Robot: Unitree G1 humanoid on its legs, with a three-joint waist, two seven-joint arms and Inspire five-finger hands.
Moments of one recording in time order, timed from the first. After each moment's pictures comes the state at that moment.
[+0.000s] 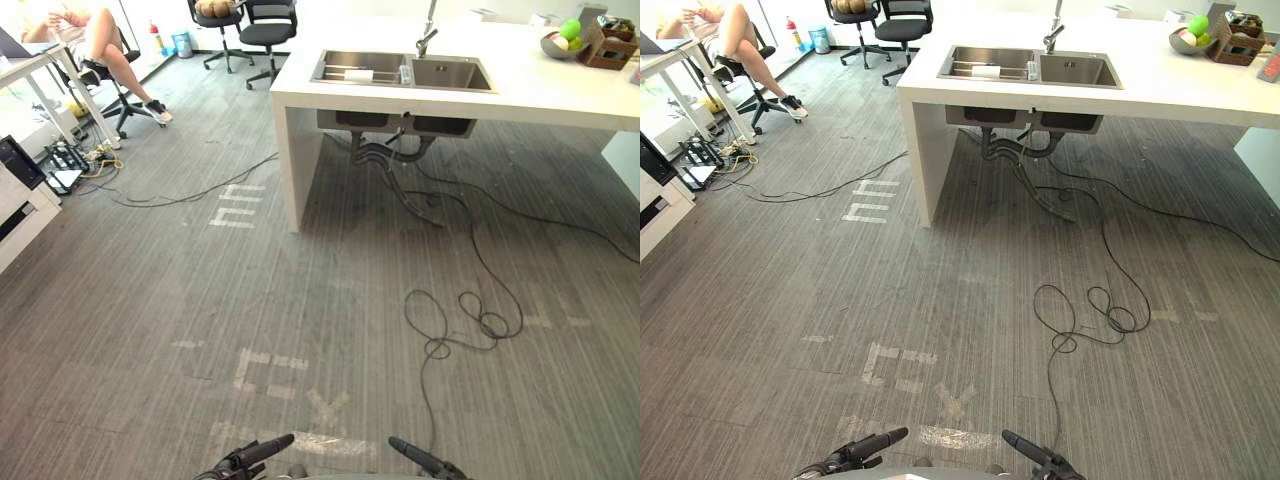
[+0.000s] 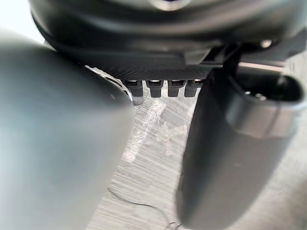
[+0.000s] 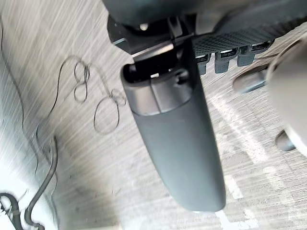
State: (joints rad) left arm 0.05 0.20 -0.13 1.07 -0.60 0.18 -0.16; right arm 0.05 -0.13 -0.04 1.11 0.57 0.11 0.03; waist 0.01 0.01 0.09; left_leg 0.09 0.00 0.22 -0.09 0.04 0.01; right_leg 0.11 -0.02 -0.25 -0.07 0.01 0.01
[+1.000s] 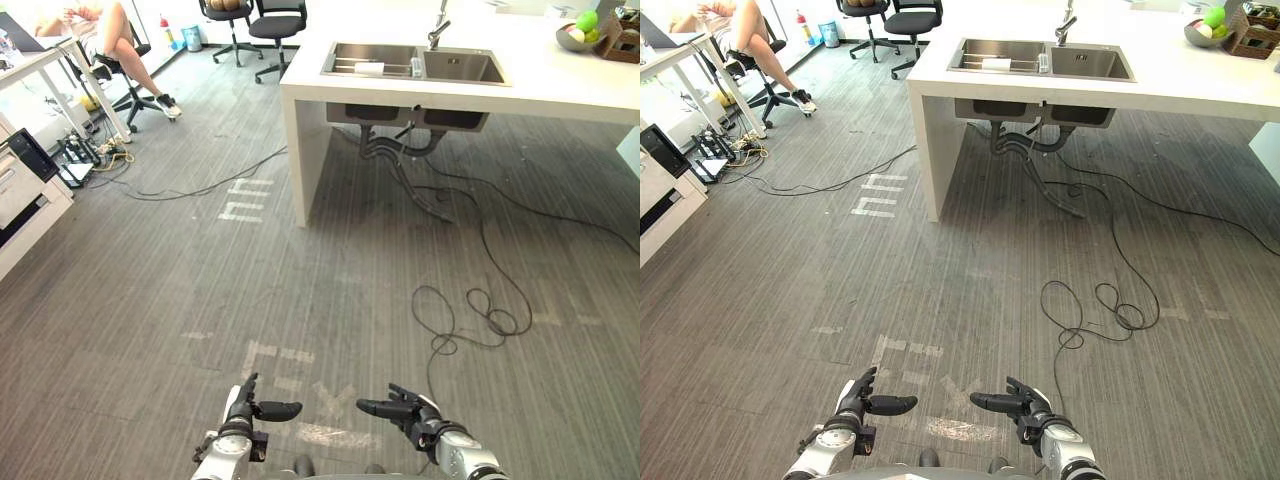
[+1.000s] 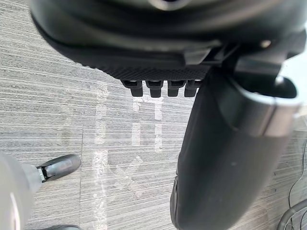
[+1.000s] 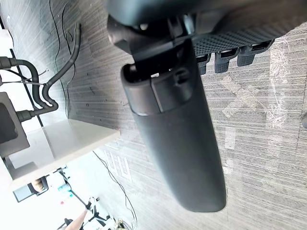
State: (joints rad) left arm 0.03 0.14 -0.20 0.83 -0.08 0.05 0.19; right arm -0.06 -0.14 0.09 0.99 0.28 0.07 0.18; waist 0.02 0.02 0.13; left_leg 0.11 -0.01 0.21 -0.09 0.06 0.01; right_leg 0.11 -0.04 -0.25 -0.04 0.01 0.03
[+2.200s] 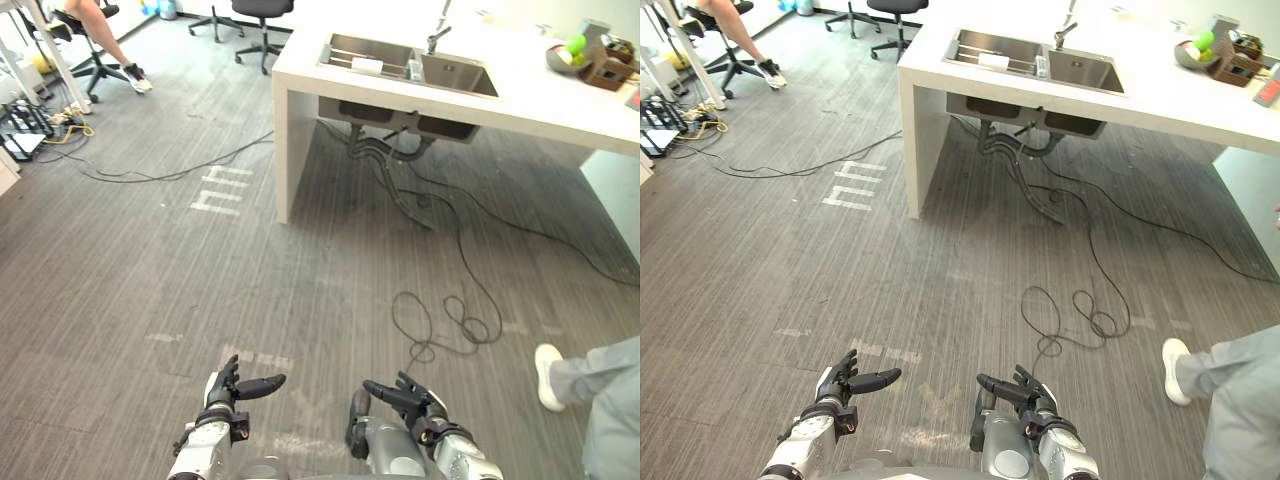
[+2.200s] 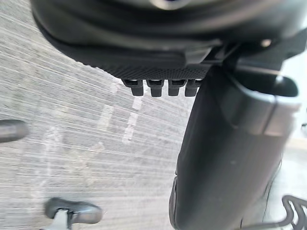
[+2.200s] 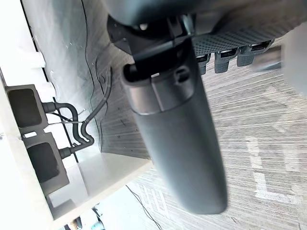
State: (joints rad) left arm 0.03 0.20 -0.12 0.75 -0.30 0.04 0.15; right arm 0.02 -0.12 0.00 0.89 0.45 0.06 0.12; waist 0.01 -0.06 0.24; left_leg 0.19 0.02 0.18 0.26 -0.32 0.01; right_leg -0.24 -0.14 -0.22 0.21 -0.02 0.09
